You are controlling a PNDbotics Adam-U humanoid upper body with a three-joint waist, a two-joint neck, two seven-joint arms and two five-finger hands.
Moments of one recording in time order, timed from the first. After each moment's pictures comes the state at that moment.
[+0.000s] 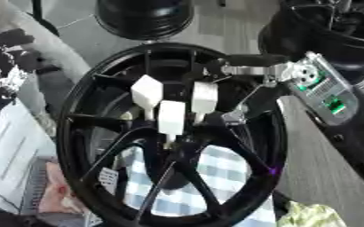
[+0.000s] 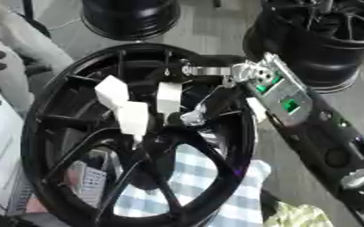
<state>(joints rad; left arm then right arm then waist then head) -0.22 0.33 0.19 -1.83 0.09 0.01 -0.23 -0.85 -0.35 0.47 -1.34 0.25 -0.35 0.73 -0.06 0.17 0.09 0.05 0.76</state>
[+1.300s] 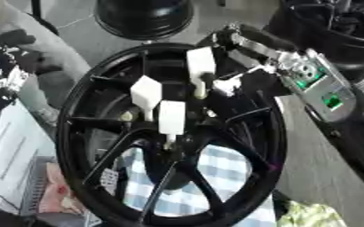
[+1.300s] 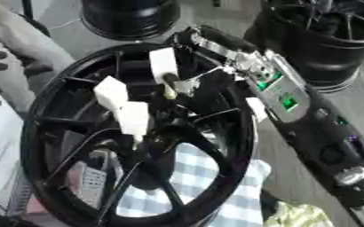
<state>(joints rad) -0.22 0.33 0.19 -1.83 0.09 0.01 -0.23 -0.88 -0.34 0.42 -1.35 0.25 -0.31 0.30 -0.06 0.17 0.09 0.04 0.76</state>
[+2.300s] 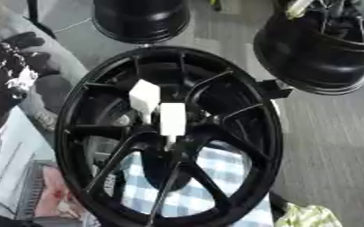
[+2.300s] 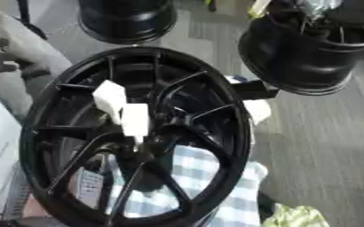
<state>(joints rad) -0.20 0.33 0.20 -1.82 0.10 0.01 -0.22 -0.64 -0.75 0.13 -1.67 -0.13 -0.18 0.09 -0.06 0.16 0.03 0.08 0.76</state>
